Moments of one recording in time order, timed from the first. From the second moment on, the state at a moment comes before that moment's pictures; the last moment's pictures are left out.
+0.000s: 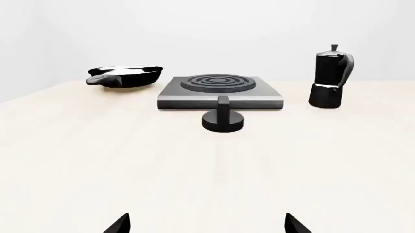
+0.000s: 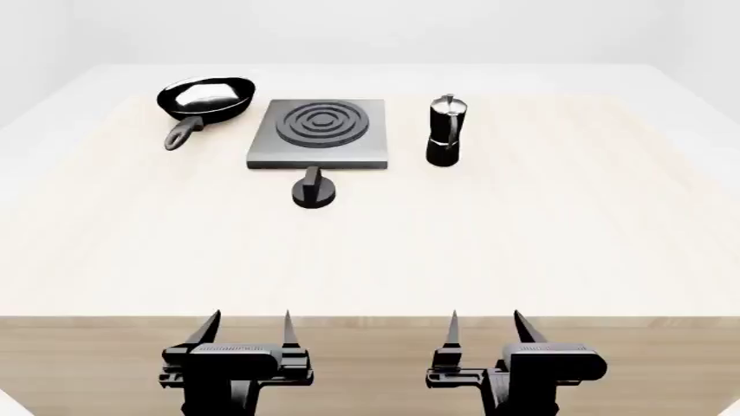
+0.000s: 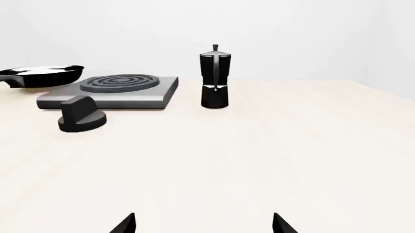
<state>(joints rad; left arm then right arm) 0.00 0.00 0.00 0.00 0.00 0.00 0.00 0.00 0.00 0.00 0.00 0.00 0.00 0.00</state>
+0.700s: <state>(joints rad) 0.09 -0.07 0.14 0.21 0.10 -0.02 -0.10 -0.09 0.08 -0.06 -0.25 -0.03 0.00 0.13</state>
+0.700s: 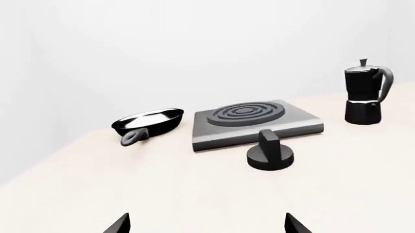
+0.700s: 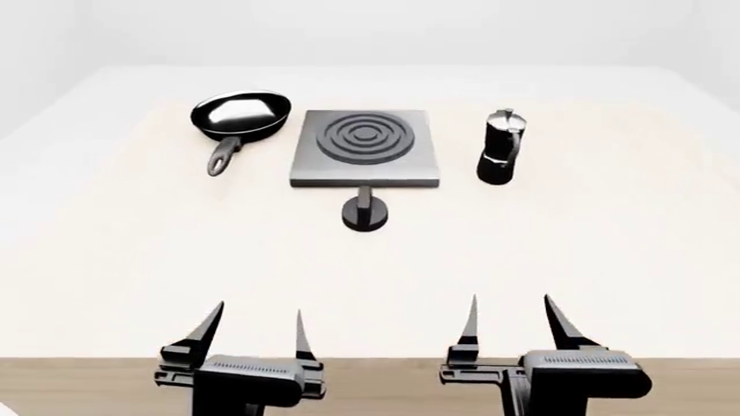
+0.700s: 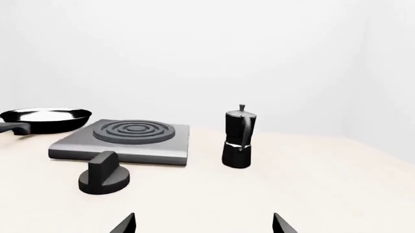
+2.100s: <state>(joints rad) 0.08 -0.14 0.23 0.20 0.08 -0.04 -0.20 -0.09 0.16 -0.15 -0.24 0.00 -0.01 0.20</state>
